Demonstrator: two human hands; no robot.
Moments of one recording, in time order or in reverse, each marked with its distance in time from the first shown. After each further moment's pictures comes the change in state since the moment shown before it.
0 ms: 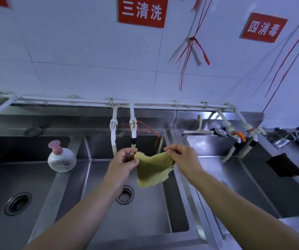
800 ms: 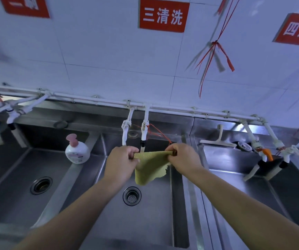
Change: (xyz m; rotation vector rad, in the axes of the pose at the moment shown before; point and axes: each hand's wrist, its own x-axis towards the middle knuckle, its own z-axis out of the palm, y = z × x) left_hand 0.000 0.025 0.021 0.842 0.299 0.281; right_hand 0.048 0.005 -0.008 -0.497 -0.186 -0.229
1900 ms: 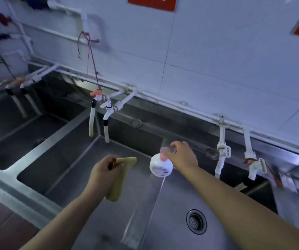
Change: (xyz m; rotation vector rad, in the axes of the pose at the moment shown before) left_hand 0.034 -0.300 -0.238 -0.397 0.191 -0.539; right_hand 0.156 -0.278 0.255 -0.028 -0.250 0.054
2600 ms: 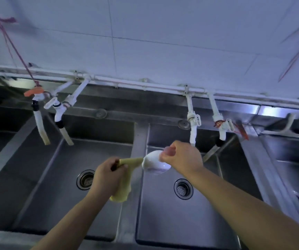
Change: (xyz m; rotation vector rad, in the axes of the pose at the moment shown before) left_hand 0.019 -0.008 0.073 0.194 -0.310 0.062; right_hand -0.049 0.074 -0.008 -0.175 0.191 0.124
